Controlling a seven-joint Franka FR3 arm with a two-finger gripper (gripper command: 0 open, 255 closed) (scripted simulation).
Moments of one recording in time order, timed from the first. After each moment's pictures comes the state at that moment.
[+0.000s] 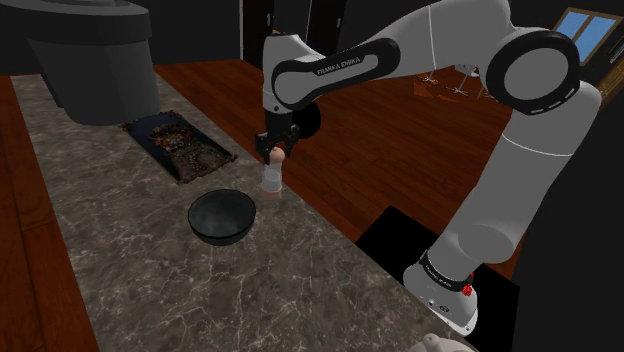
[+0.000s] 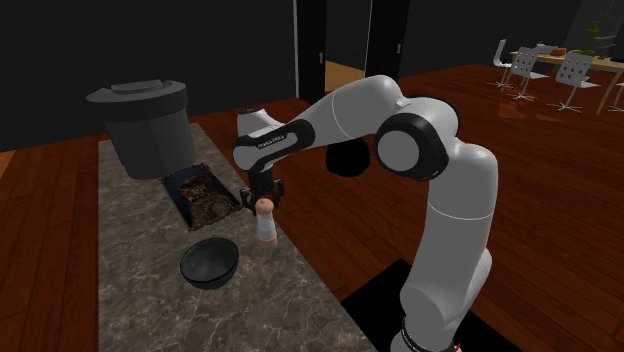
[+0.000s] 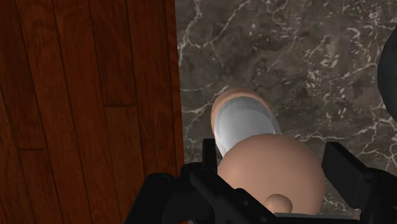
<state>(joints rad) 0.06 0.15 0.21 -1.96 -0.02 2.04 0.41</state>
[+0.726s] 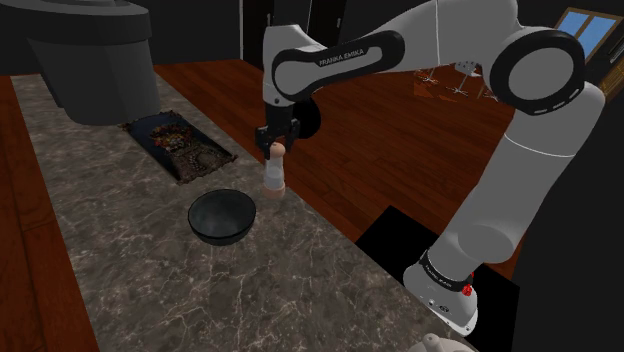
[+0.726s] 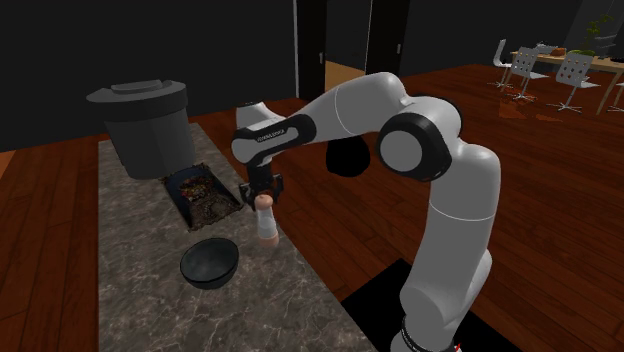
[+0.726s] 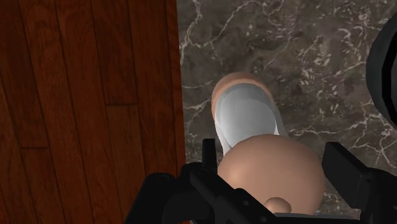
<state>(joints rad) 0.06 0.13 0.21 -1.93 -0.01 1.99 0.41</state>
